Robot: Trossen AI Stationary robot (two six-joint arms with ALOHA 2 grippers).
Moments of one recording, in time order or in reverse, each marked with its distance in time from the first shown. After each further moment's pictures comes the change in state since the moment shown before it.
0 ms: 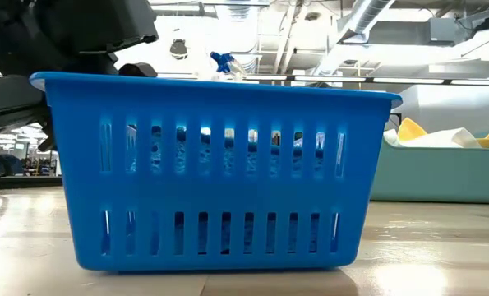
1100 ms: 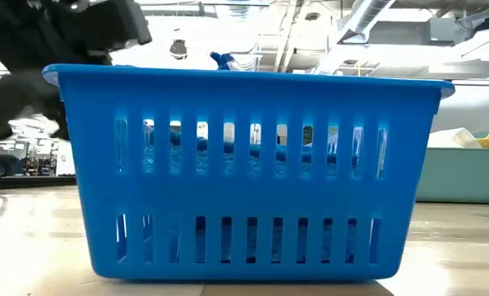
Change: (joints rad) left arm 0.013 -0.088 -0.079 -0.033 -0.051 -0.136; right arm 0.000 0.000 0.000 0.001 -0.022 0.000
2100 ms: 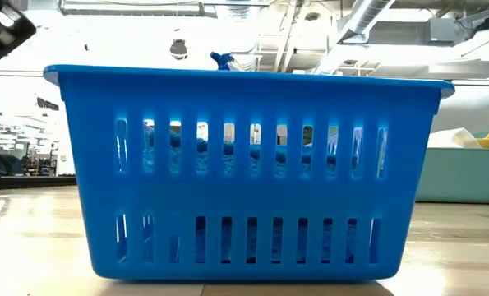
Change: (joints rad) left arm -0.285 -0.543 -0.221 0.043 0.310 -0.290; right arm 0.011 0.000 0.000 0.009 0.000 0.001
